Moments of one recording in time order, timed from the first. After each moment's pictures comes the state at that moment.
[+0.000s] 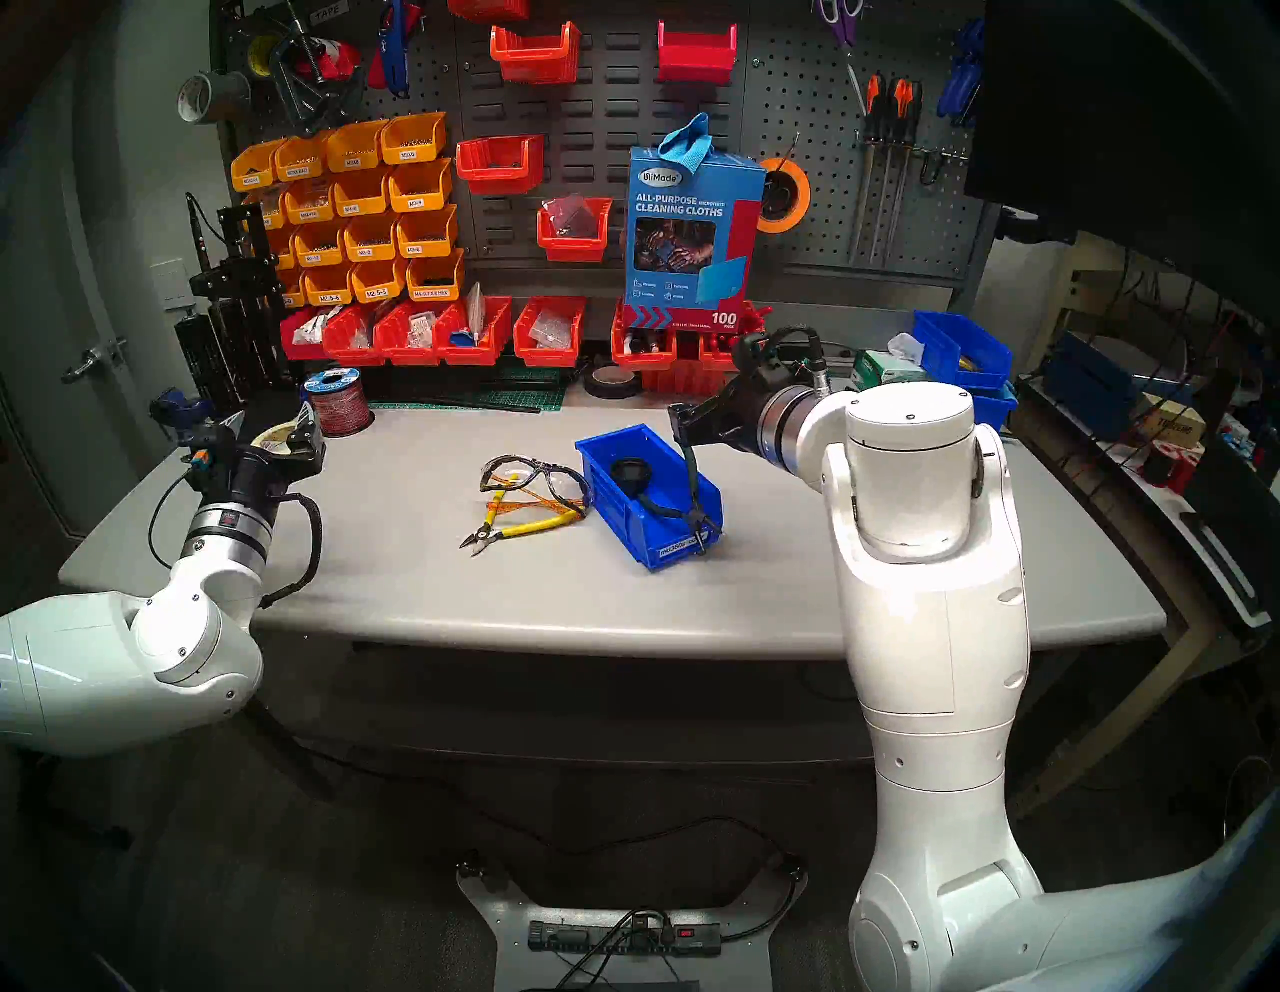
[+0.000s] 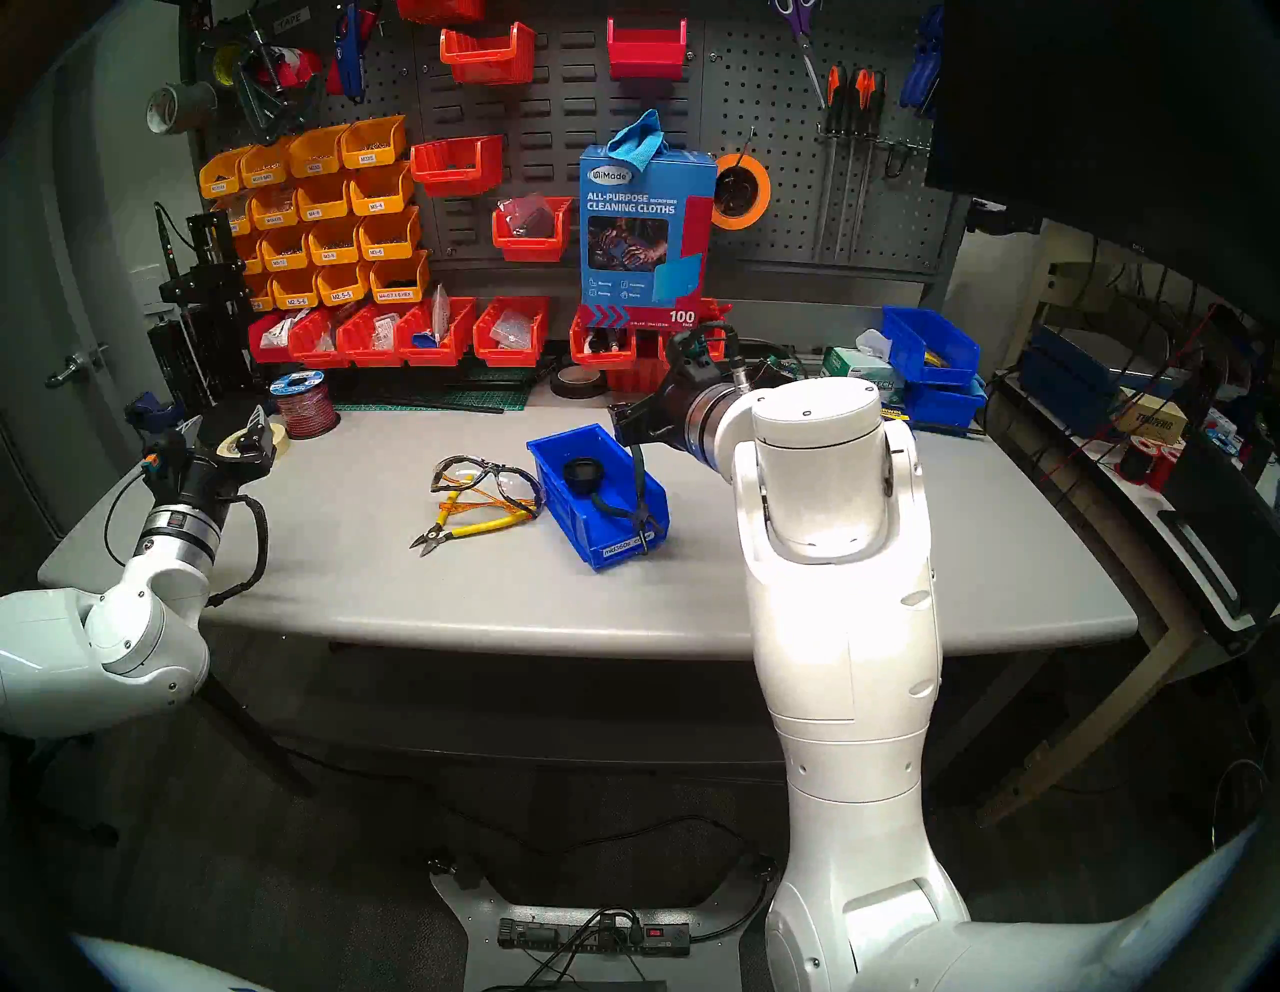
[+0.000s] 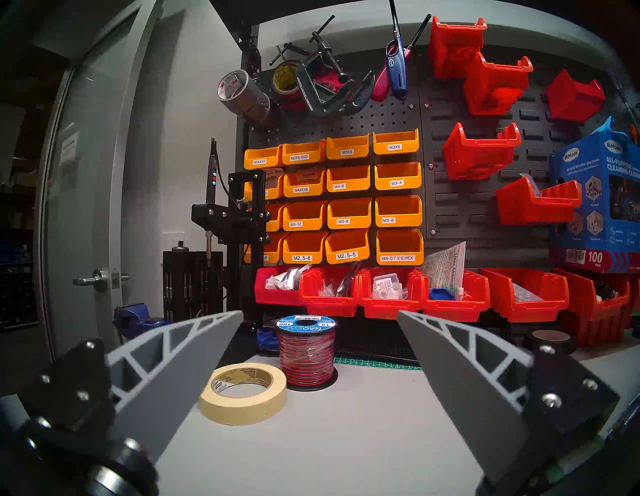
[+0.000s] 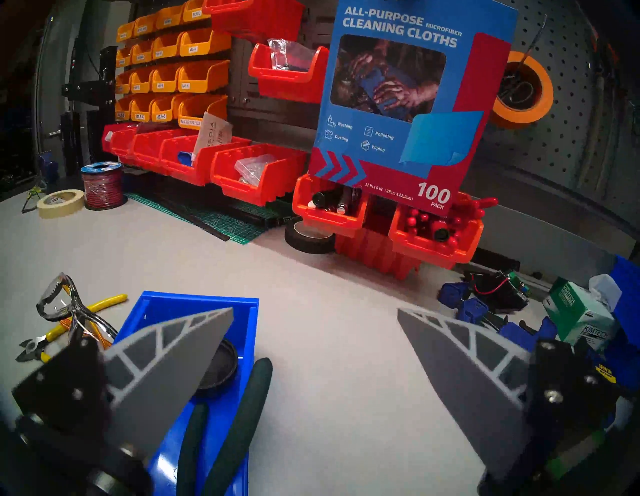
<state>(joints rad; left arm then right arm) 0.36 -0.10 0.29 -1.89 -1.08 -0.75 0.89 -1.28 -1.62 1.45 -2.05 -0.45 0.96 0.60</state>
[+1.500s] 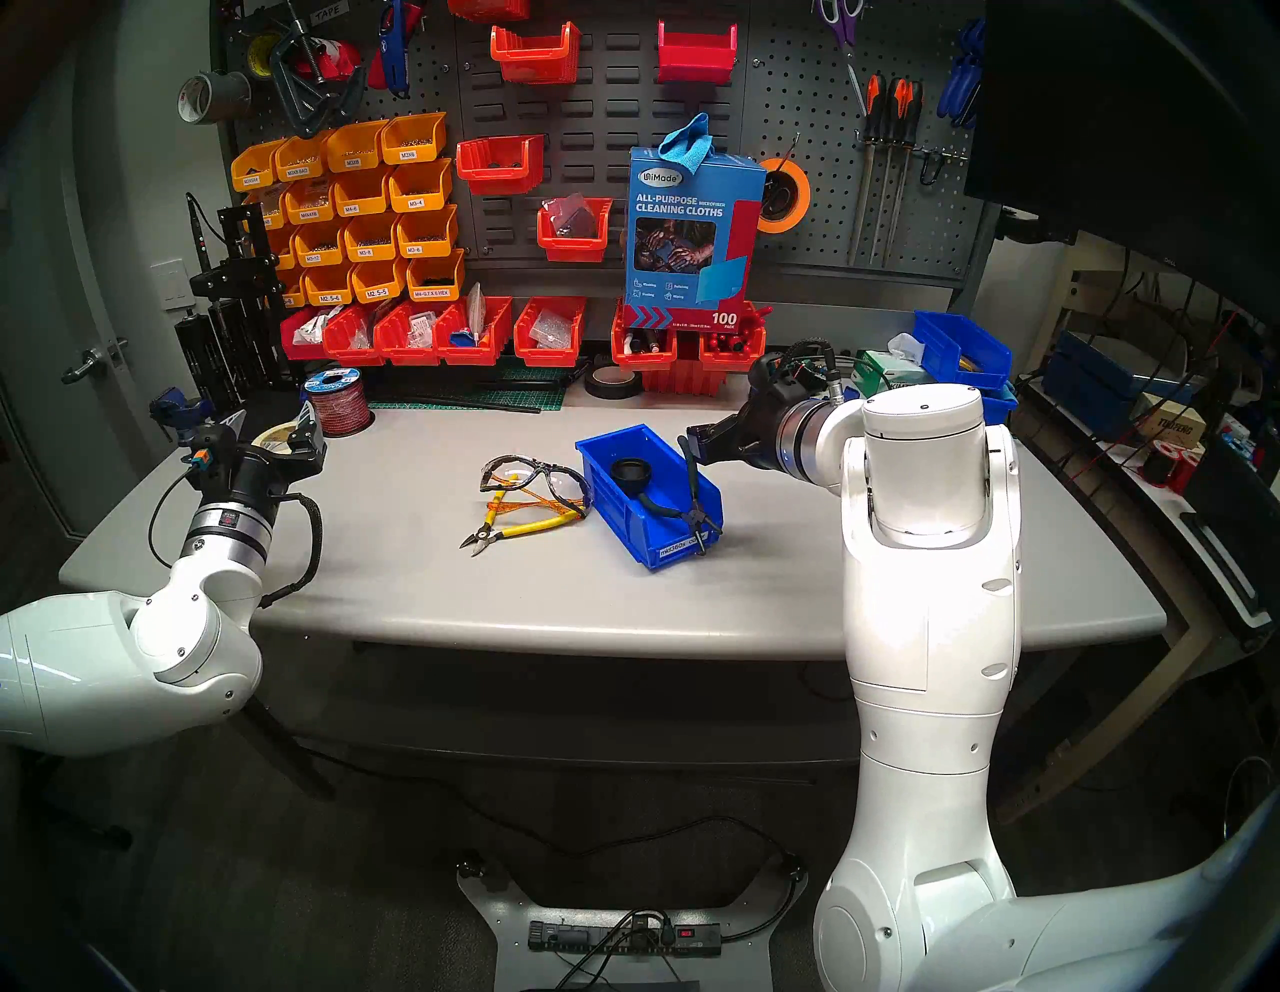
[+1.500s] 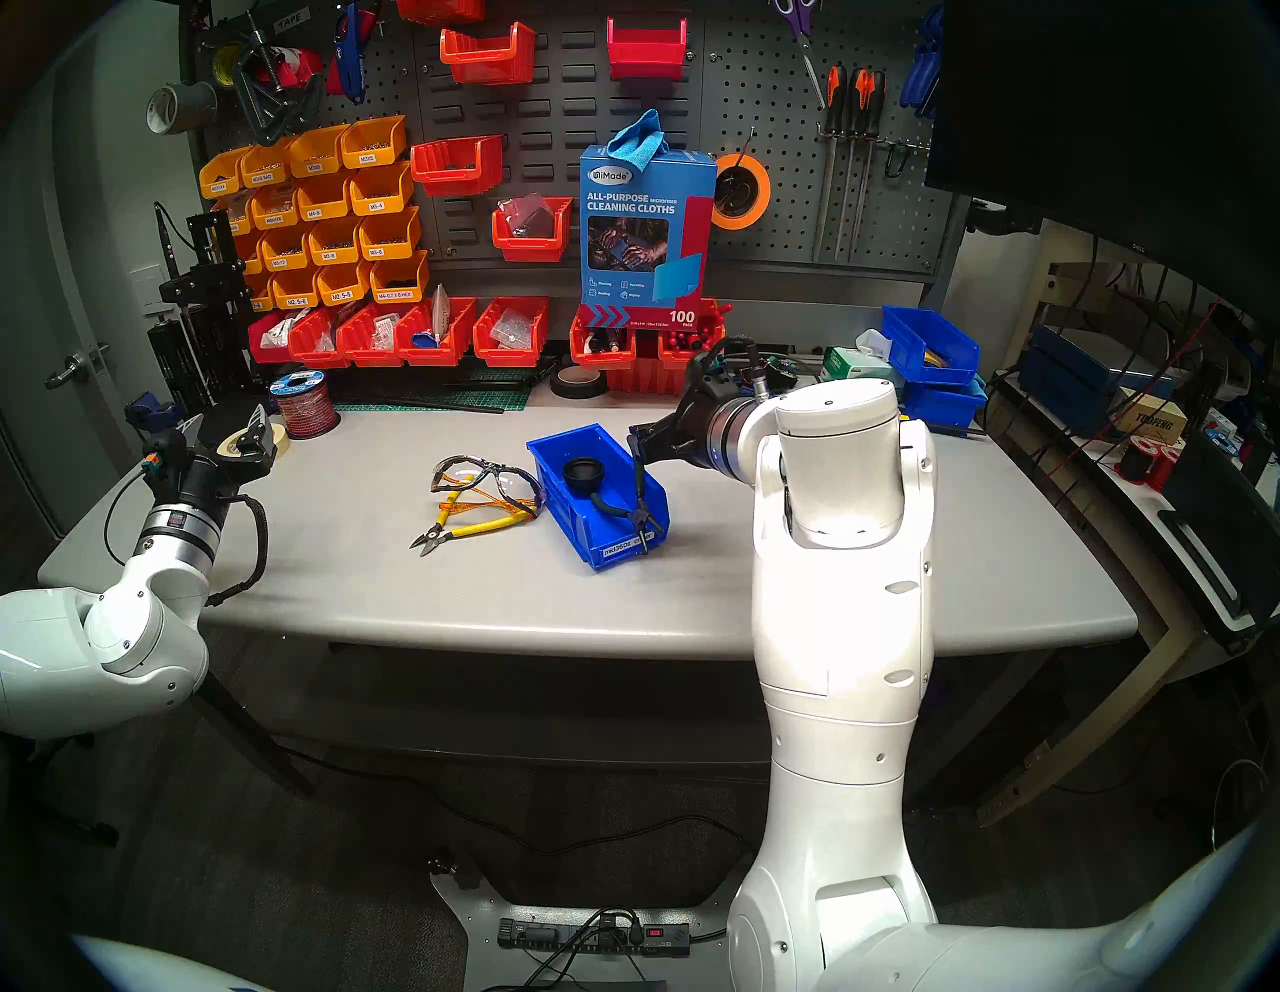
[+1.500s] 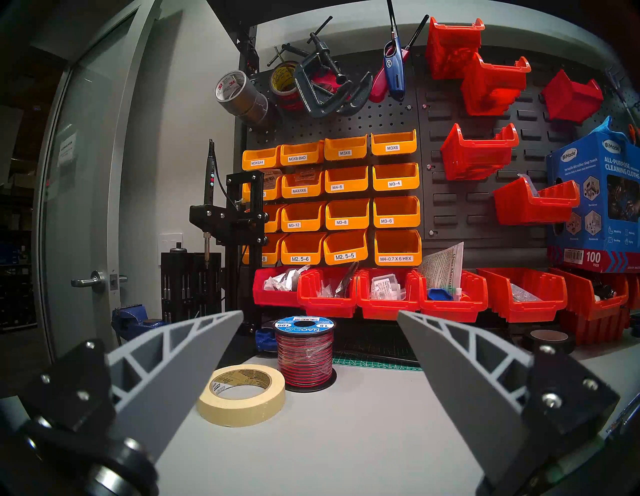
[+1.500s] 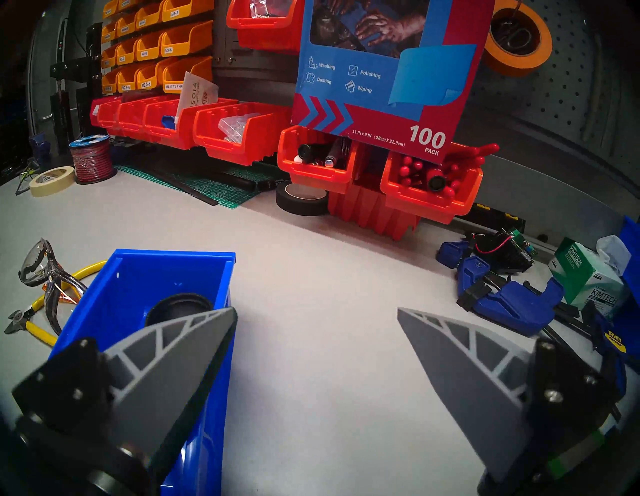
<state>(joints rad) 0.33 -0.10 0.33 -1.89 -1.08 -0.76 0.88 -1.25 -1.72 1.57 -1.99 -0.73 0.96 0.87</state>
